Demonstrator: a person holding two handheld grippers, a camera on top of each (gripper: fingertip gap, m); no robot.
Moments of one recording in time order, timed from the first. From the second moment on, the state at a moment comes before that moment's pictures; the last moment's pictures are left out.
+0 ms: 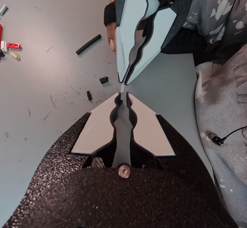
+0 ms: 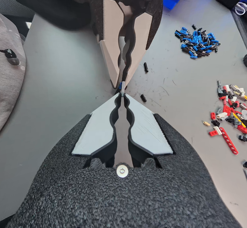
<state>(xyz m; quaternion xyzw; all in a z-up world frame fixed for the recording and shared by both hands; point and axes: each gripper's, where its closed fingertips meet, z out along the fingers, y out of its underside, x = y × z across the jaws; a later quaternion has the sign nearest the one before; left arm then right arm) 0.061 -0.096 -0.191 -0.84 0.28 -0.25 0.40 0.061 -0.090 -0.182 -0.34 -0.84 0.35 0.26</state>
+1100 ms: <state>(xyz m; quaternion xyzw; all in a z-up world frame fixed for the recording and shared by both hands) 0.077 -0.121 -0.122 -0.72 0.21 -0.53 0.40 0.071 -0.122 -0.123 -0.25 -0.77 0.48 0.34</state>
